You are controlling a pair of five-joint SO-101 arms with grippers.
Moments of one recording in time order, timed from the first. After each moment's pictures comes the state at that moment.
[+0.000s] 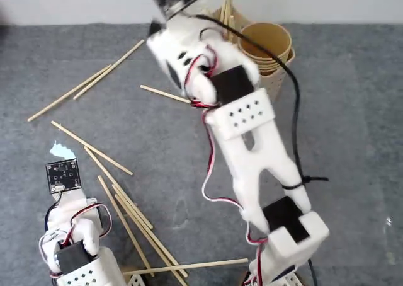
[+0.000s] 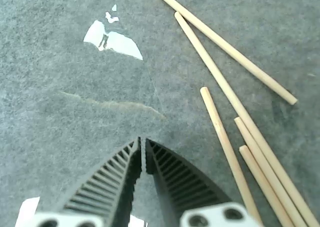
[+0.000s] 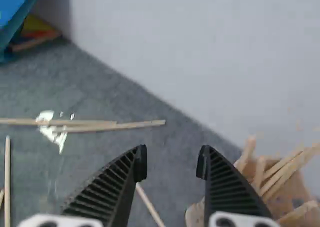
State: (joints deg) left arm -30.9 -103.3 96.9 71.0 -4.6; right arm -31.4 11.9 -34.7 58.8 11.8
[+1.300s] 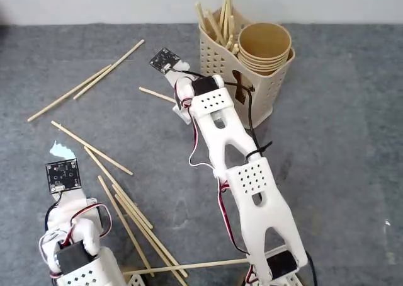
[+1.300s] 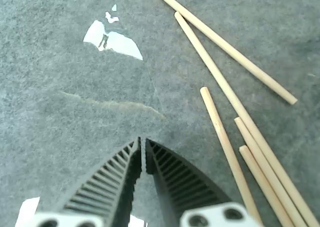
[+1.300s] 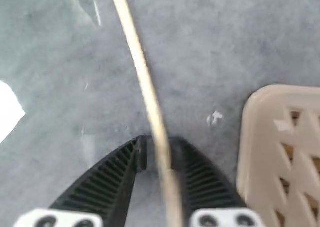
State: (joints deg) left arm -30.9 -103.3 96.9 71.0 -4.6; right arm -26.0 68.3 -68.3 76.6 24.5
